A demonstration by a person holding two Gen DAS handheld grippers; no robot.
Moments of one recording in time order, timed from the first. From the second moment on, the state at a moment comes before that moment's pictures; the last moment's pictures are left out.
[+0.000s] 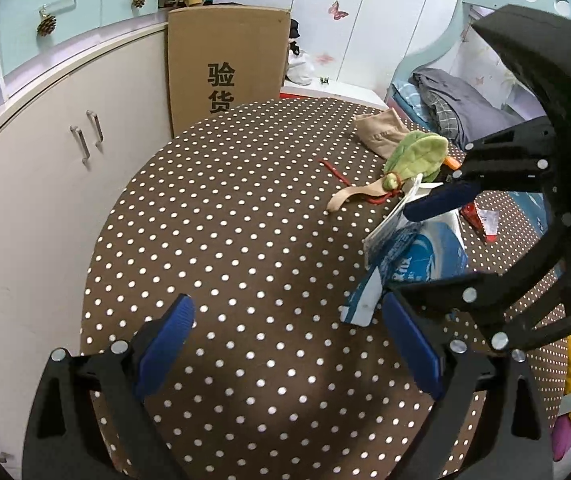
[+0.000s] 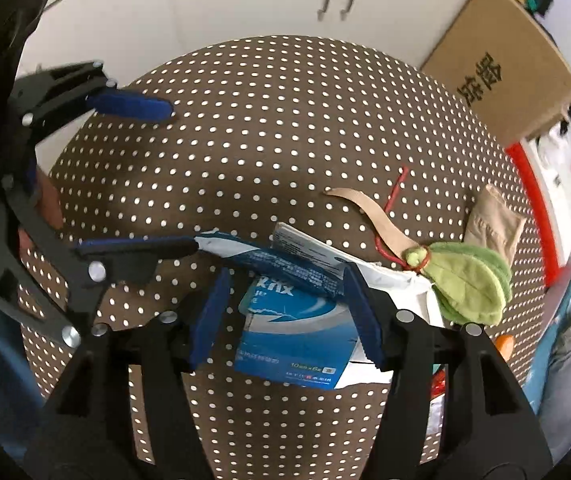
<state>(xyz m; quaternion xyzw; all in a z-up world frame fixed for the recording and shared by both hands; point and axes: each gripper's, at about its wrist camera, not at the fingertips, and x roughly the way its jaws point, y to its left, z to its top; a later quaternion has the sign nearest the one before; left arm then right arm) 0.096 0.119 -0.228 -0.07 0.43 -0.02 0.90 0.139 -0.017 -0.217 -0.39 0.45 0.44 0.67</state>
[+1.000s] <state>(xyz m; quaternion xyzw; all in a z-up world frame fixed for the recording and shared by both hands) 0.075 0.147 -0.234 -0.09 0.44 0.02 0.89 0.133 0.025 -0.235 -0.35 0.44 0.50 0.66</state>
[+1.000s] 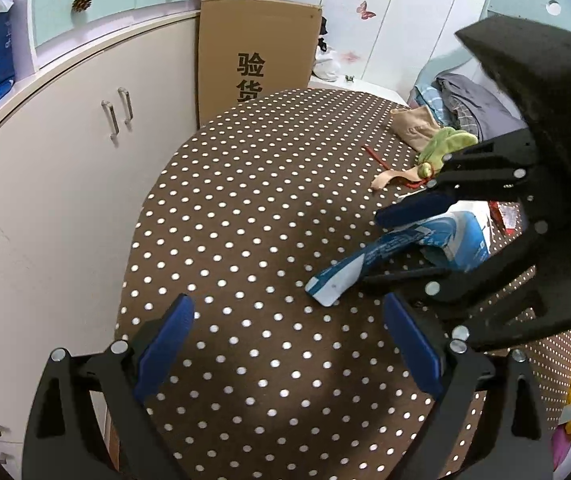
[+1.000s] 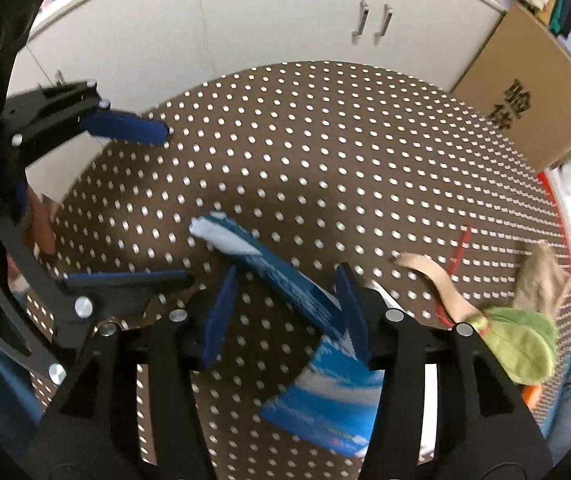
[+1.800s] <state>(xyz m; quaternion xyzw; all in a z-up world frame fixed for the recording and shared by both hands) 0.108 0.066 -0.209 0.00 0.41 -0.09 0.91 0.170 -0.124 -0.171 -0.03 0.41 0.44 0.80</state>
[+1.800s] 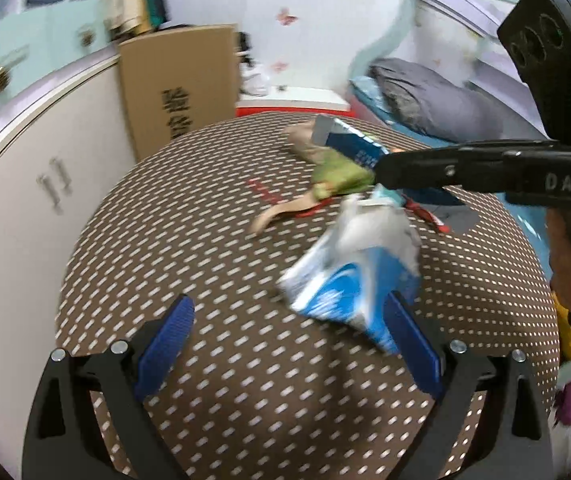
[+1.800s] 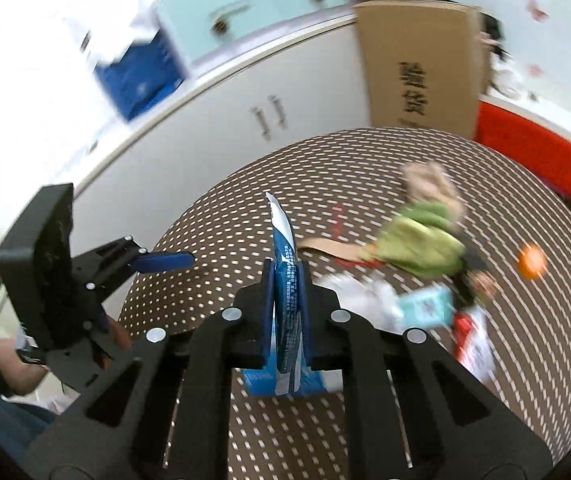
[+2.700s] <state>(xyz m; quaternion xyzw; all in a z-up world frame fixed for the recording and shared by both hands) 0.147 -0.024 -0.236 0.12 0.44 -0.16 0.87 0.141 -0.278 -0.186 0.12 0.38 0.34 0.85</state>
